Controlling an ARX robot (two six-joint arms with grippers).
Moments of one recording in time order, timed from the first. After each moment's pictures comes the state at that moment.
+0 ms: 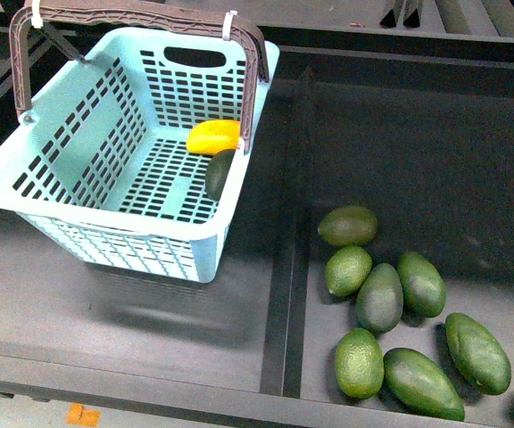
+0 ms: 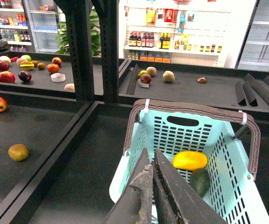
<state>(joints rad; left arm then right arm) 0.00 0.27 0.02 0.27 0.00 -0.01 0.00 0.01 0.02 0.00 0.00 0.00</state>
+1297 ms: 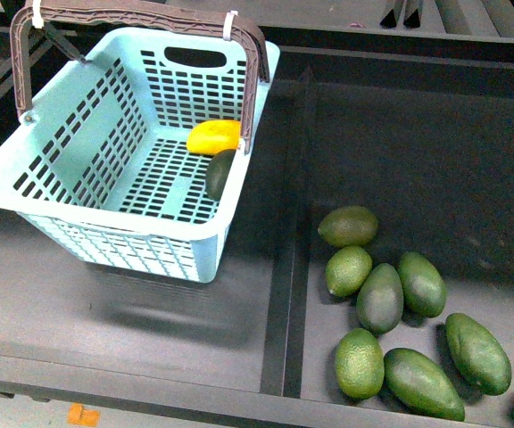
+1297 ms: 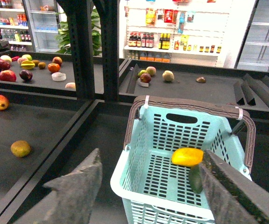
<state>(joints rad) 0.00 0.01 0.02 0.00 0.00 -0.01 0.00 0.01 0.02 0.00 0.00 0.00</state>
